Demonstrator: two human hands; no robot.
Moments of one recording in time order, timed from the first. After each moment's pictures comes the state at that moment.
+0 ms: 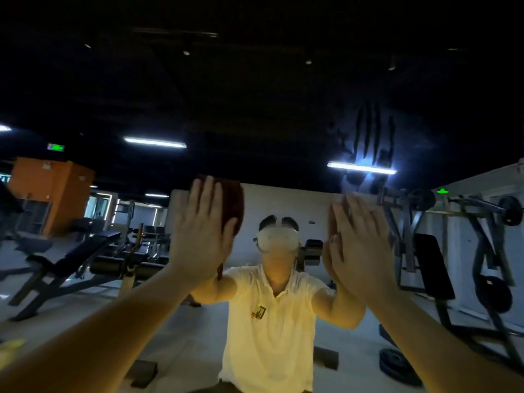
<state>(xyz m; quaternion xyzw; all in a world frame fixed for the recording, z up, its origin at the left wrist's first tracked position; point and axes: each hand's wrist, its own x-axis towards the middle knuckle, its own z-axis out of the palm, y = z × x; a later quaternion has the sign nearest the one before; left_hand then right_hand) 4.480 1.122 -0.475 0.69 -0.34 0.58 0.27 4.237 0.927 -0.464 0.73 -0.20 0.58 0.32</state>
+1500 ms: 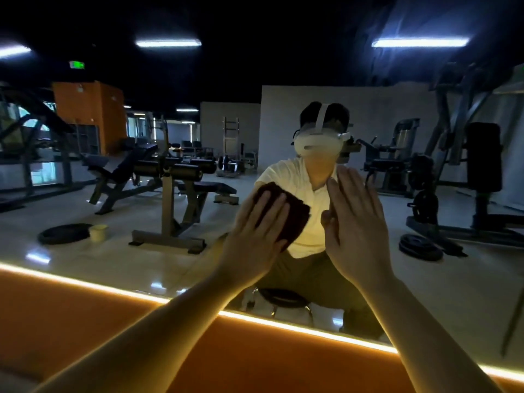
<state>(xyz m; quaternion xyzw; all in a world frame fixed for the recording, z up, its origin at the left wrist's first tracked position) 4.371 1.042 -0.724 0.65 -0.52 0.54 0.15 4.186 0.907 -0.667 0.82 -0.12 0.54 0.15</state>
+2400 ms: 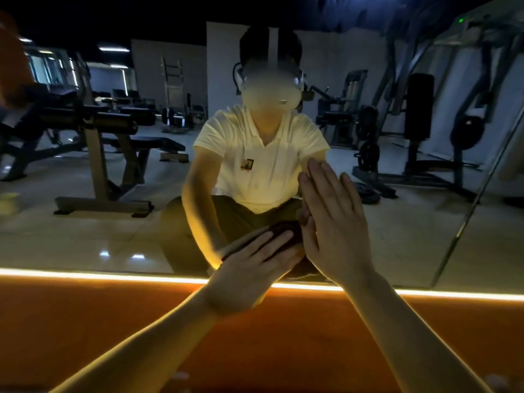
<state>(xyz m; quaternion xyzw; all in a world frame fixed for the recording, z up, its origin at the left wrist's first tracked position) 4.312 0.997 -0.839 0.54 -0.67 0.51 0.00 4.142 0.875 -0.752 0.85 -0.13 0.46 0.21</state>
